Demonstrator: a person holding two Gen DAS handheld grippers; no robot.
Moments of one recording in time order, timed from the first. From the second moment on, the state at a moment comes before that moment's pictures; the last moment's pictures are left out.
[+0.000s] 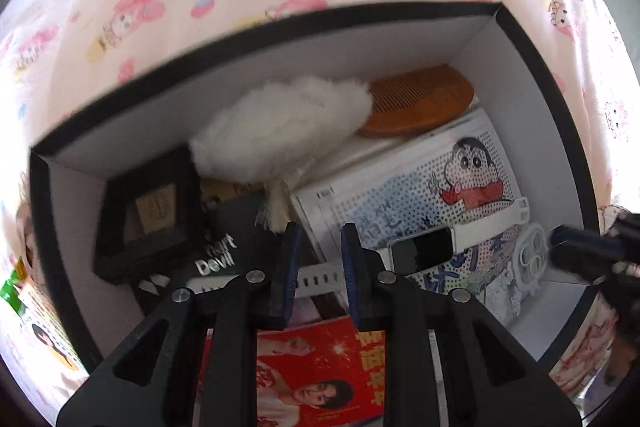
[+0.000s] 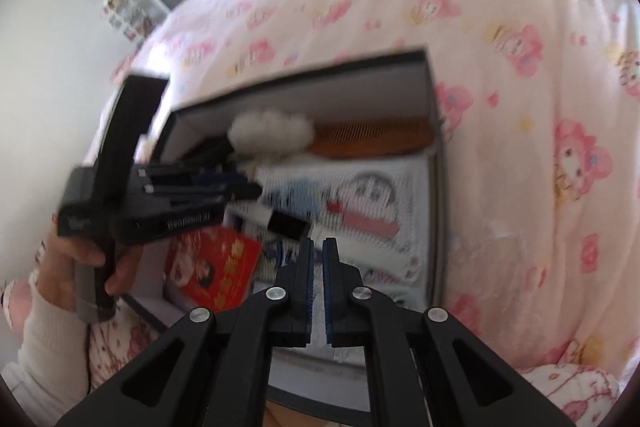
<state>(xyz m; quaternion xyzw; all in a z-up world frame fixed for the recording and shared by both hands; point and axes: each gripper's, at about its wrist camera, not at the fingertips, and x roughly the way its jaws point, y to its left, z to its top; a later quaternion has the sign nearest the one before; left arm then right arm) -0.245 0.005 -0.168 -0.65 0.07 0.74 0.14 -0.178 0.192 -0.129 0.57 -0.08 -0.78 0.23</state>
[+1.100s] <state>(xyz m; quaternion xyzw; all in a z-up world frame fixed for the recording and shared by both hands) -0.218 -0.076 -0.145 -0.66 -0.06 0.74 0.12 -0.182 0.110 -0.155 0.62 -0.04 -0.74 0.25</state>
